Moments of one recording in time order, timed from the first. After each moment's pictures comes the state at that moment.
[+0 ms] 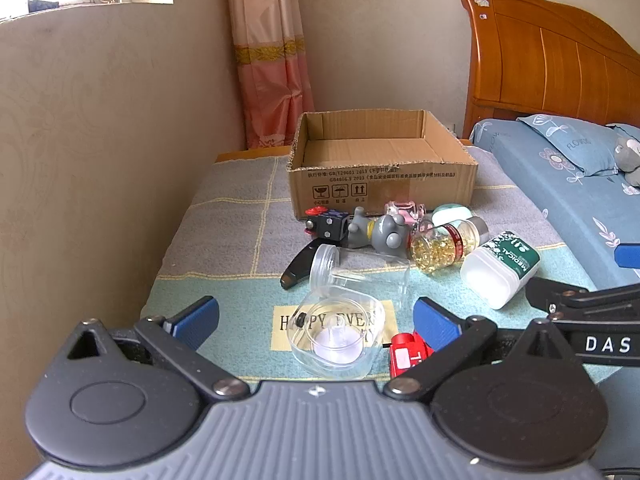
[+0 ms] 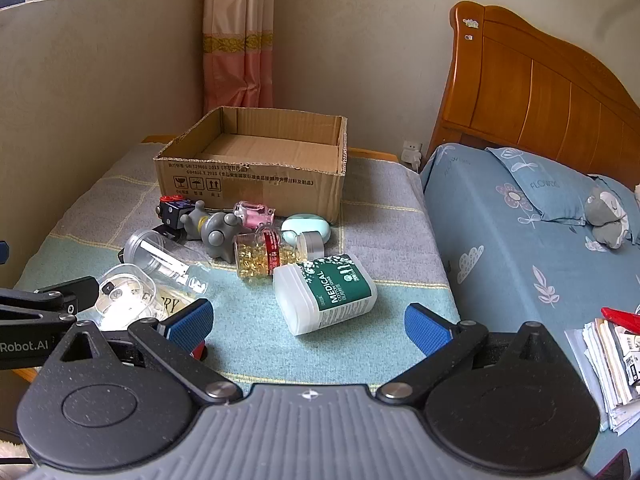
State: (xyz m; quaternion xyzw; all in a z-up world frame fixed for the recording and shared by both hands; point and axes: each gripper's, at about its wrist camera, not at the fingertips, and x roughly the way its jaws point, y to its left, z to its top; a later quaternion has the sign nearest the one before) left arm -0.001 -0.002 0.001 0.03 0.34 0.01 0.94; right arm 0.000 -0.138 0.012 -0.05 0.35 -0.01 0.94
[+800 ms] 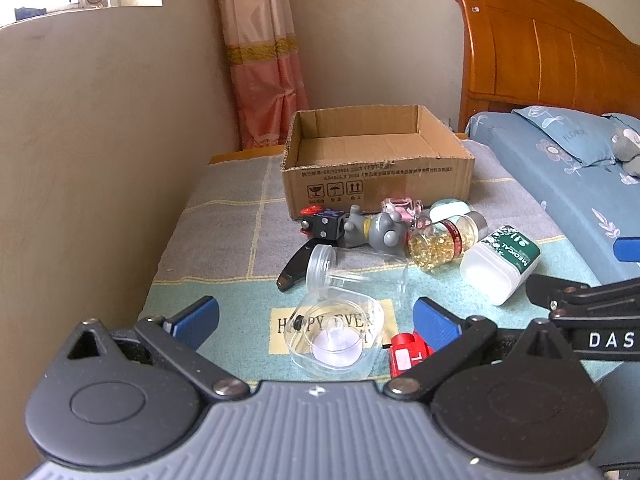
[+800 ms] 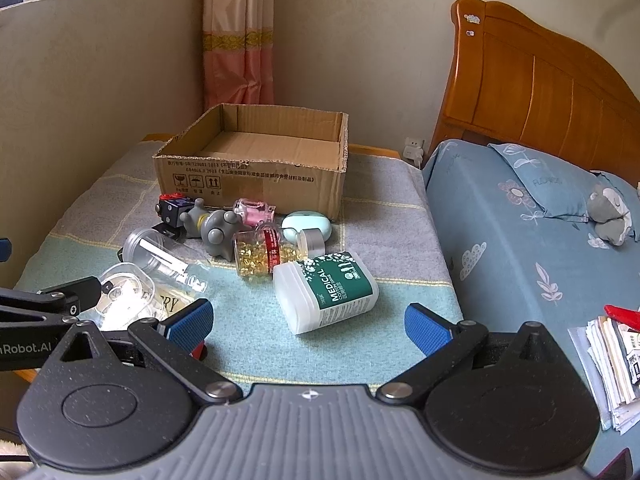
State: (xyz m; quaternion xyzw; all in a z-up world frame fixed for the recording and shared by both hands) left arm 0.005 -0.006 0.000 0.05 0.35 0.00 0.94; right arm 0.003 -0.140 0.009 -0.04 0.35 -0.01 0.94
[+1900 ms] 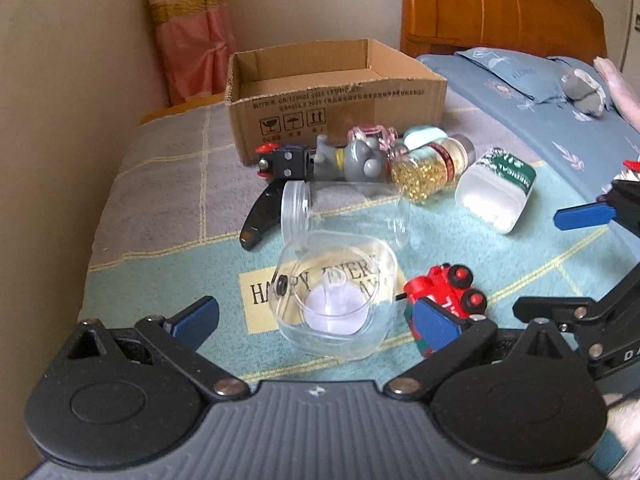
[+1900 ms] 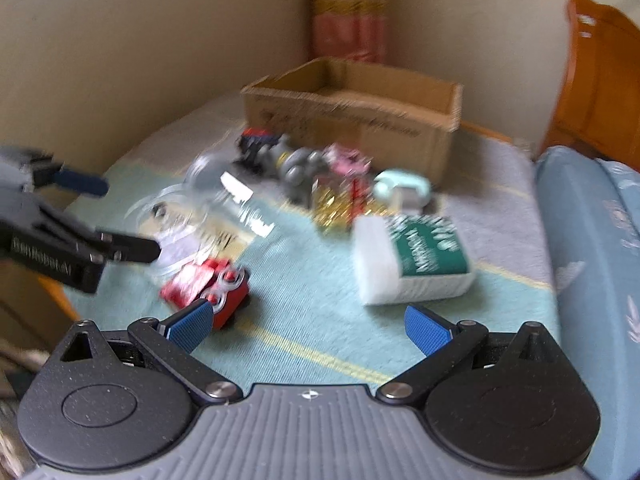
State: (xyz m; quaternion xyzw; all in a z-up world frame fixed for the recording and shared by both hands) left arm 0.039 0.023 -0.059 0.08 0.40 -0.12 0.90; right arm 0.020 -0.146 -0.050 -0.08 0.38 0.17 0.90
